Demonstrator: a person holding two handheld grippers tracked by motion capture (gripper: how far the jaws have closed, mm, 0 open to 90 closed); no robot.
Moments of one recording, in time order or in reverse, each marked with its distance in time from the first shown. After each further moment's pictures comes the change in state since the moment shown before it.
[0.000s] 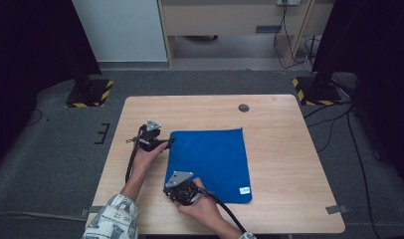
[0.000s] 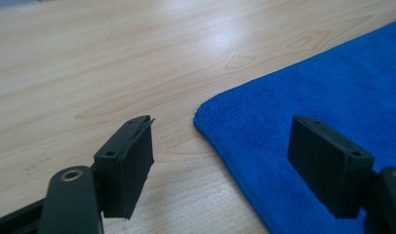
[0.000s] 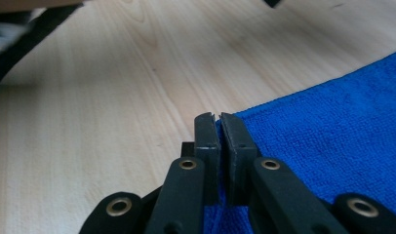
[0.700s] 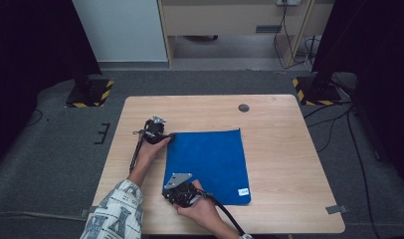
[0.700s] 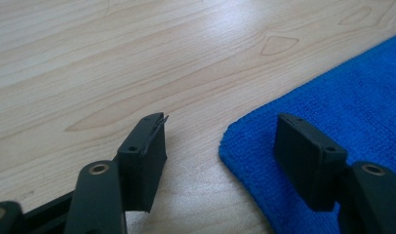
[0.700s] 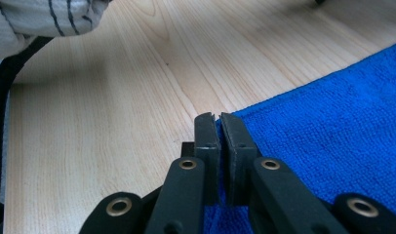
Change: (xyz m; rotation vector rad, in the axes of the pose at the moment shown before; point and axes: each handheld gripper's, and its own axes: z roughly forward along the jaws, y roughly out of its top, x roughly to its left) left arm 0.014 0.009 0.036 0.097 0.015 0.033; right arm 0.003 -0.002 0.002 0.019 0.029 0.017
